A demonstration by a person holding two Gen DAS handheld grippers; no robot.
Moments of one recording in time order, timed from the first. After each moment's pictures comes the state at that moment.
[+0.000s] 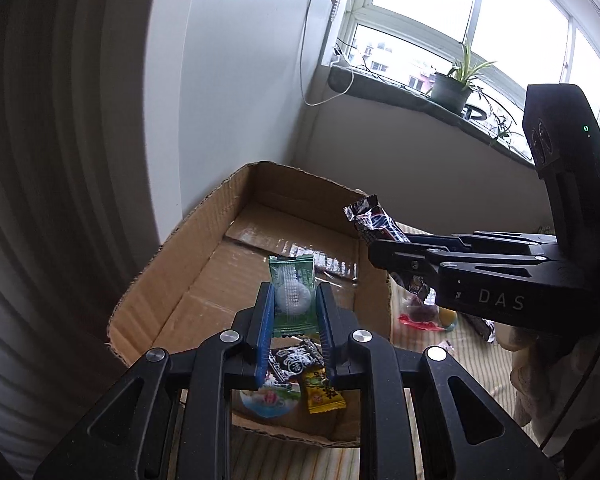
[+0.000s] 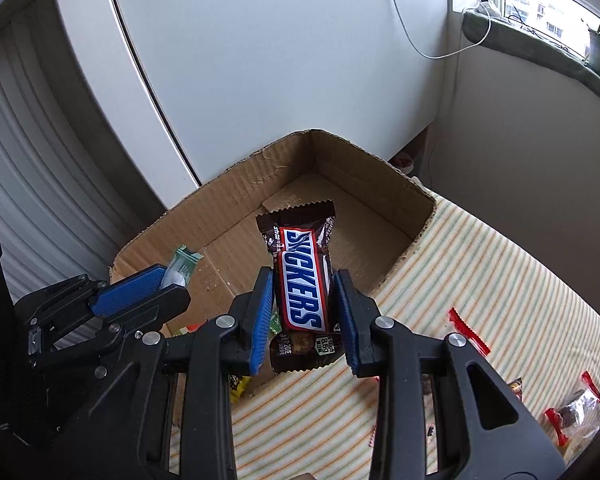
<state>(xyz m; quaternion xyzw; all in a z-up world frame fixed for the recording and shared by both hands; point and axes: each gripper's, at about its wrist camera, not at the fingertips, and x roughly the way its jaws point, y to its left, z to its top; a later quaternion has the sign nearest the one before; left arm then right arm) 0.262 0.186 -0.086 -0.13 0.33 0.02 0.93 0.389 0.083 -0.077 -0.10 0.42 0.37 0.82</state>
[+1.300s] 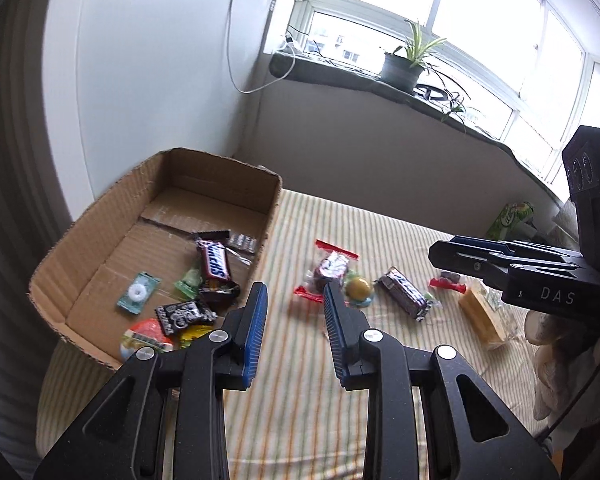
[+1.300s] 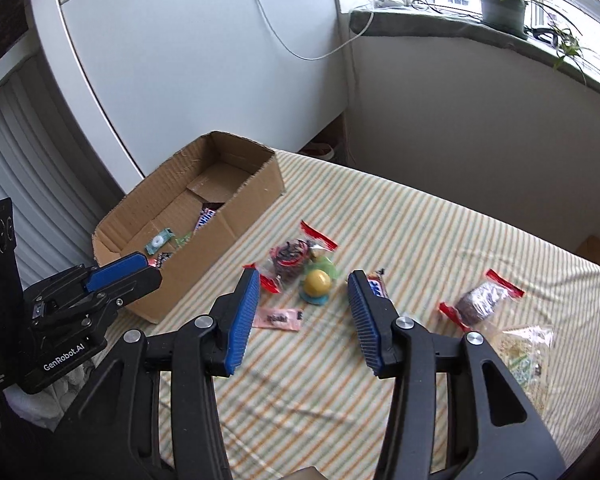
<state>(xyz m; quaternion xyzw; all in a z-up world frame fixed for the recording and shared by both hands) 0.249 0.099 -0.070 -0.12 0.35 -0.04 0.93 0.355 -0.095 -0.061 -0.03 0.41 0.29 0.86</state>
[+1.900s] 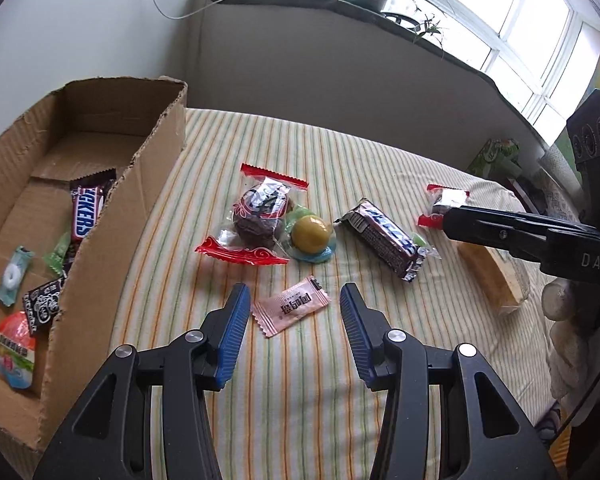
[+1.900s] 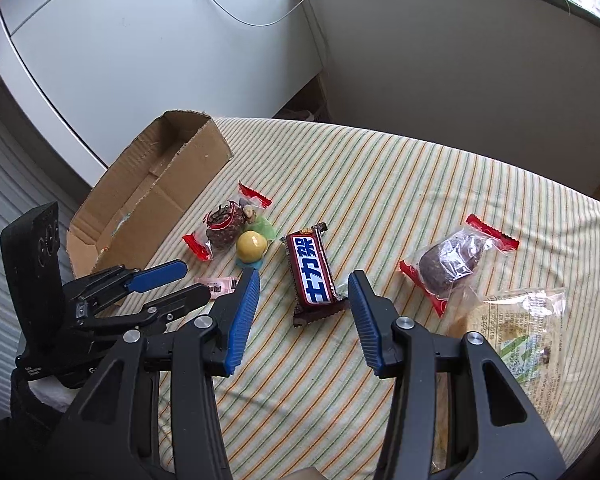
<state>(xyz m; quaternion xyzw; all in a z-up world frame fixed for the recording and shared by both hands) 0.309 0.042 -0.135 -0.09 0.44 -0.11 0.88 0.386 -0.138 -0.118 0.01 0.47 0.29 0.84</state>
